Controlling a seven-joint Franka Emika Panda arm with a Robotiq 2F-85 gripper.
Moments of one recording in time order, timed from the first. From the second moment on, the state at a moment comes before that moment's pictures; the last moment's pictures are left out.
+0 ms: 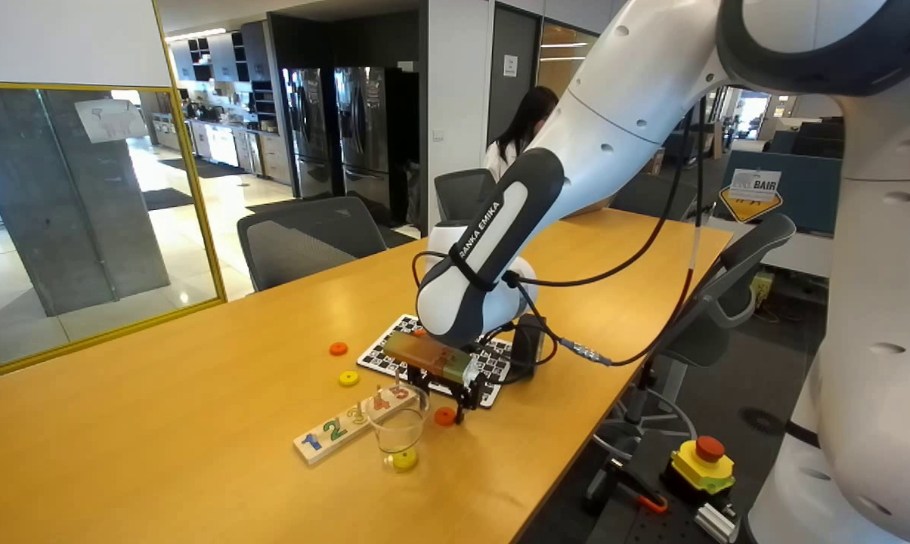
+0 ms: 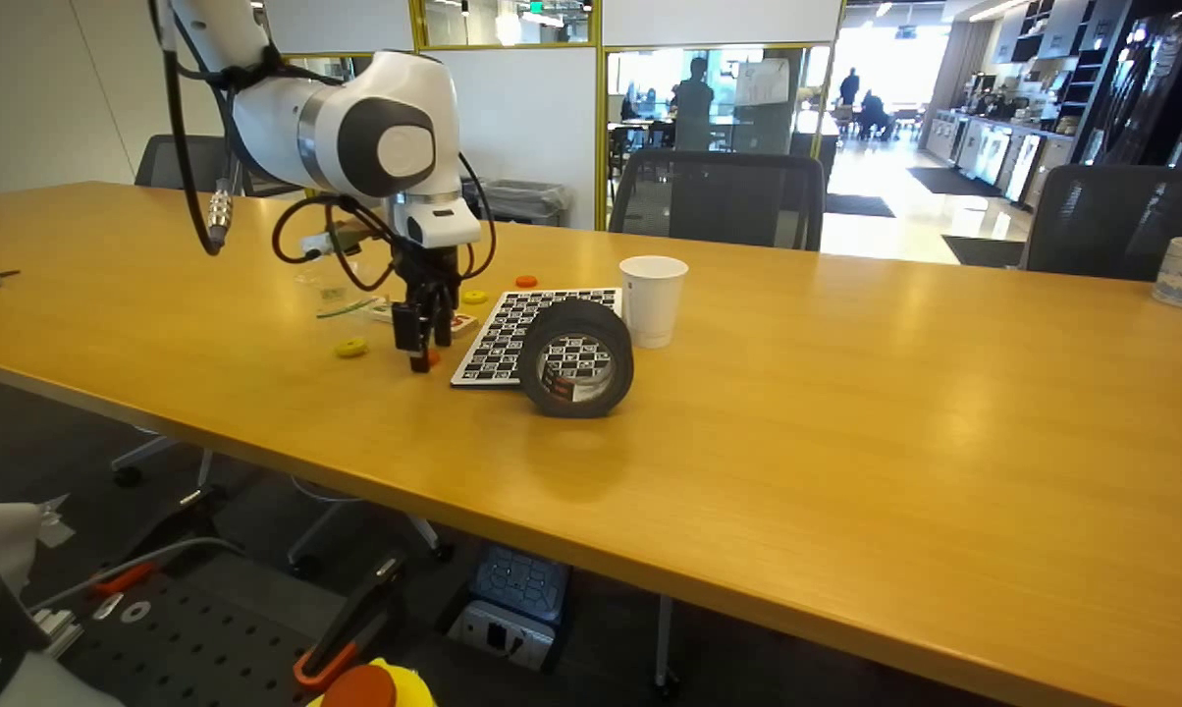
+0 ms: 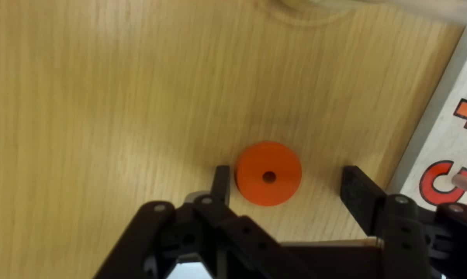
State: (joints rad) arm 0.05 0.23 0.04 -2.44 0.12 2.68 1.27
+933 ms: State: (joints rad) arm 0.07 0.18 -0.04 -2.43 -0.01 2.67 1.29
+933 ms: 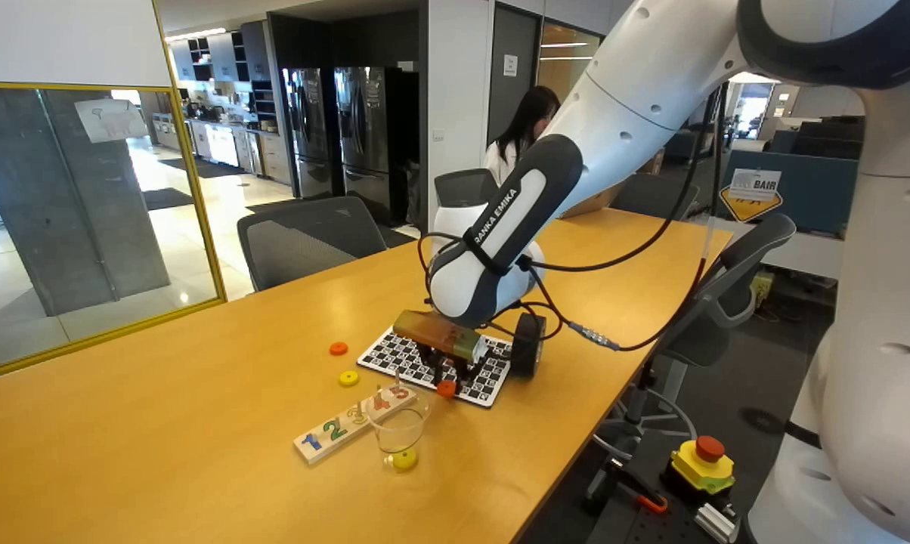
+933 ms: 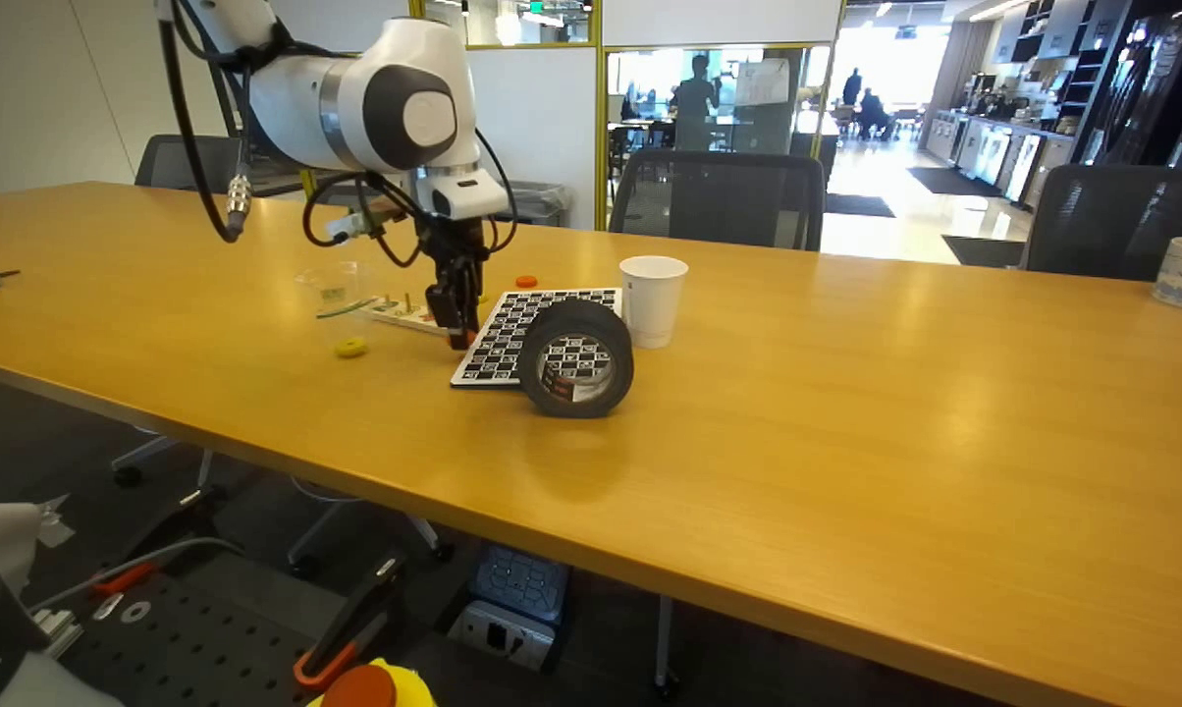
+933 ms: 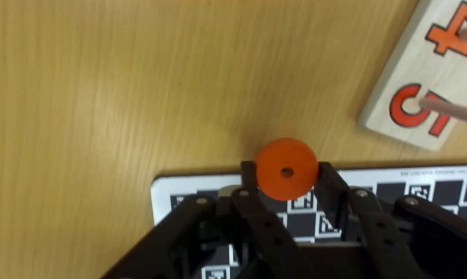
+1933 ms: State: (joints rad) arm -0.02 0.20 -0.15 -2.13 -0.19 2.64 1.31
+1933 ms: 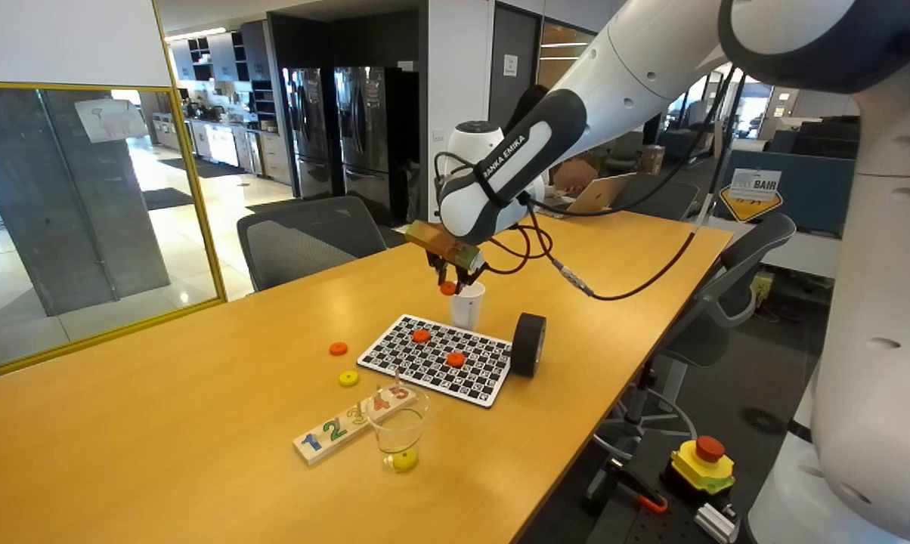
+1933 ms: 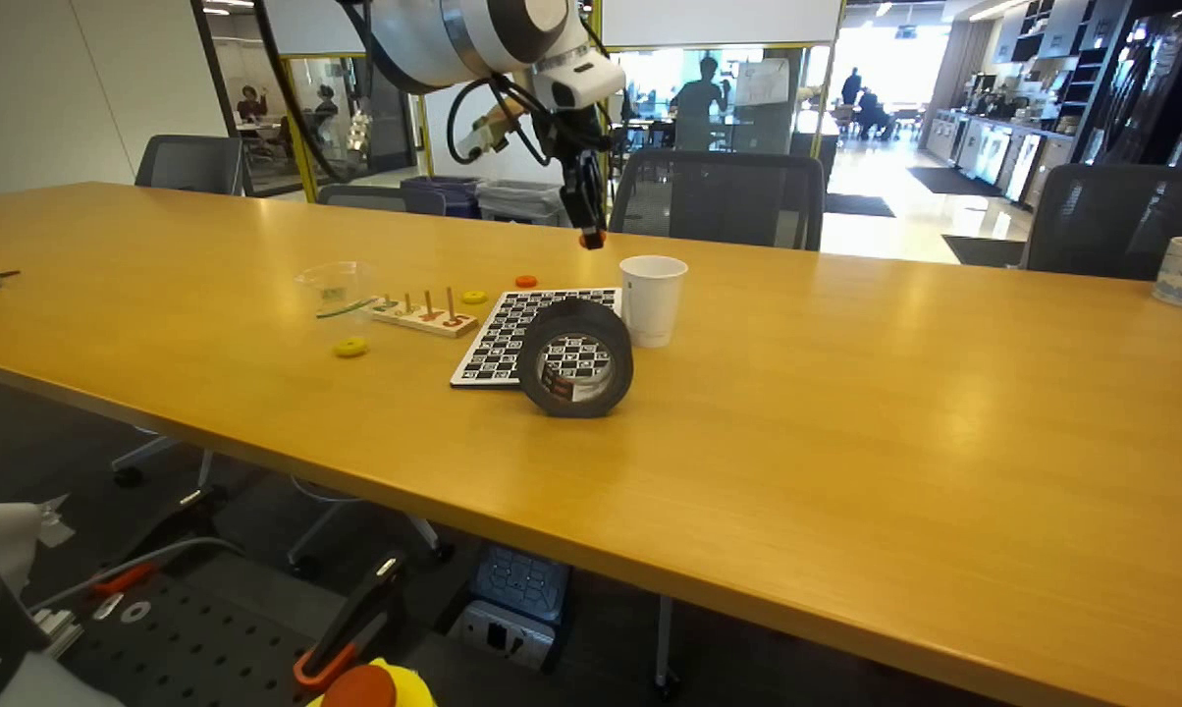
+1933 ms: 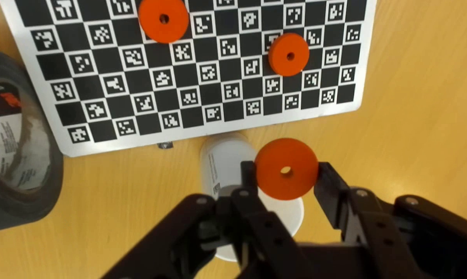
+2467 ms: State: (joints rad) arm -0.02 0.27 -0.22 -2.06 -0.19 2.63 1.31
